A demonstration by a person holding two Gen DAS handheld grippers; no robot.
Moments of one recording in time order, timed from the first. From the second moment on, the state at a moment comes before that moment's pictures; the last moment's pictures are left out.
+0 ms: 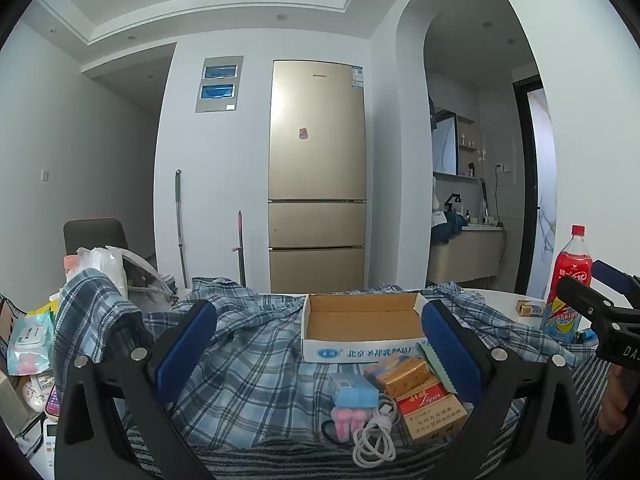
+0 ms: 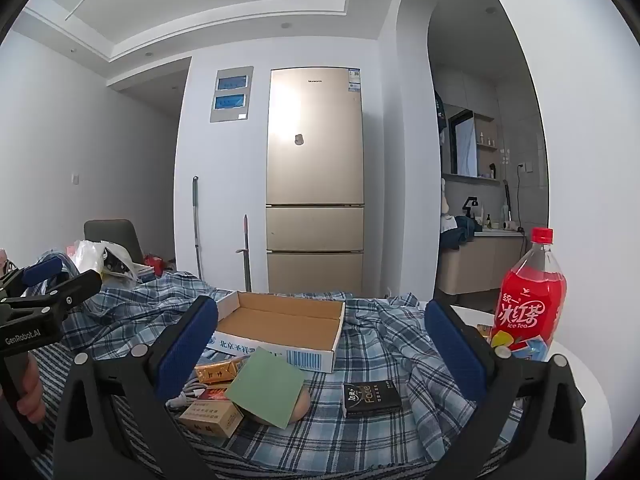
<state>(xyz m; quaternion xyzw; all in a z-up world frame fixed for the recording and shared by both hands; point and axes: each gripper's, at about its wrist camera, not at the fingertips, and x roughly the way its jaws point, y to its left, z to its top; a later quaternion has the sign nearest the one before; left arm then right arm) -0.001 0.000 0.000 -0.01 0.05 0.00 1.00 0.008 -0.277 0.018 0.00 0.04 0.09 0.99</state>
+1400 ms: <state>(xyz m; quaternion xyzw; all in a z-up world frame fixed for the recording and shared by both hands) -0.001 -0.001 -0.002 -0.01 0.06 0.00 1.00 0.005 -0.279 0.019 -0.01 0.05 0.09 0.99</state>
